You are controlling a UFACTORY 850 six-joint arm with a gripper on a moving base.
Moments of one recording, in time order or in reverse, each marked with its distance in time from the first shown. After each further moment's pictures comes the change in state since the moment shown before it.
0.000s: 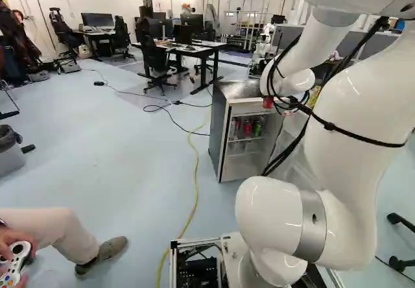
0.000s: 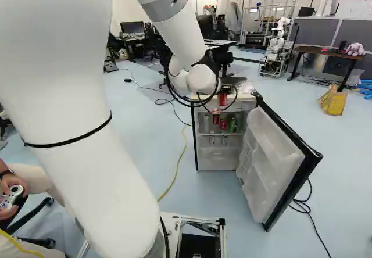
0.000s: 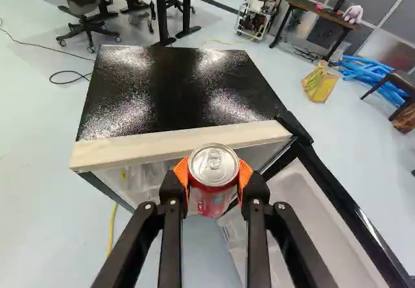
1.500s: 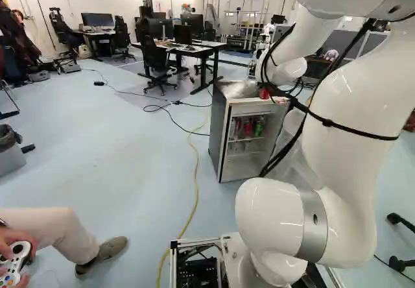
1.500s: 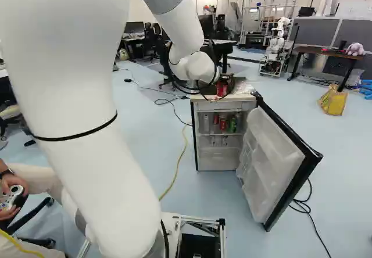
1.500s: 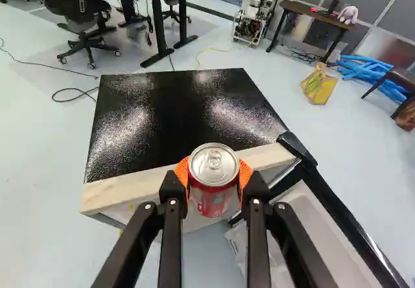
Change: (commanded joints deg) arm 3.2 -2.7 -7.7 5.2 -3.6 0.0
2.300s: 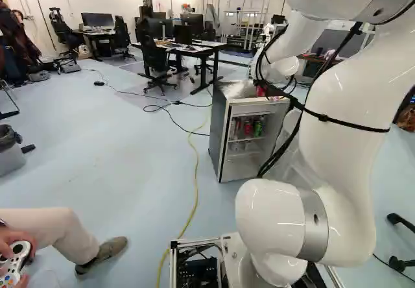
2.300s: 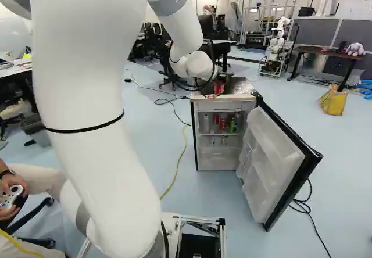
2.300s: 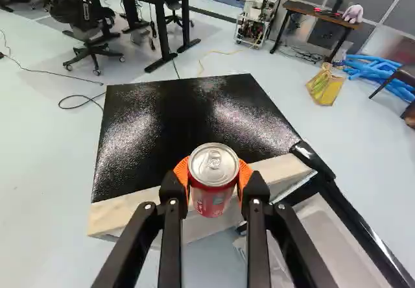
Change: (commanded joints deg) arm 2.2 -3.6 -4.0 2.8 0.0 0.0
